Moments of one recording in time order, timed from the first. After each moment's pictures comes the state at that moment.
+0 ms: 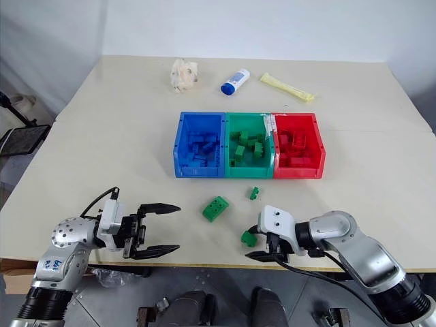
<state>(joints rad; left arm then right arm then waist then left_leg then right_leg) -0.10 0.57 0.07 -0.07 -0.51 -0.01 -1.30 -0.22 -0.84 0.27 -0.43 0.32 0.55 1.06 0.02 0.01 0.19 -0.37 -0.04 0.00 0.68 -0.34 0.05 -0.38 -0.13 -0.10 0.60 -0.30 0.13</state>
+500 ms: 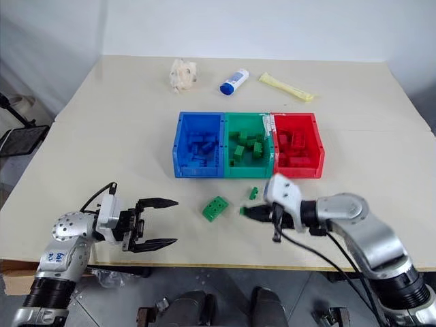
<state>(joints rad) -0.20 0.56 0.07 0.09 -0.50 -0.10 -1.36 -0.34 -0.78 0.07 -0.46 0.46 0.66 0.98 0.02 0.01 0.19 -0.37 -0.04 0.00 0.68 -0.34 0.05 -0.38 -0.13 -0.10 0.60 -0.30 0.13</state>
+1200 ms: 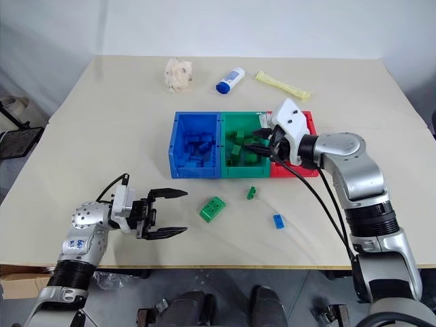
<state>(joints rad) -0.33 0.48 0.03 0.25 -0.47 -0.19 -1.39 -0.77 -0.63 0.11 0.06 0.29 0.46 0.92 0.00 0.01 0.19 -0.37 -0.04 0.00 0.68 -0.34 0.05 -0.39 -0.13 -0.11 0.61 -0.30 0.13</state>
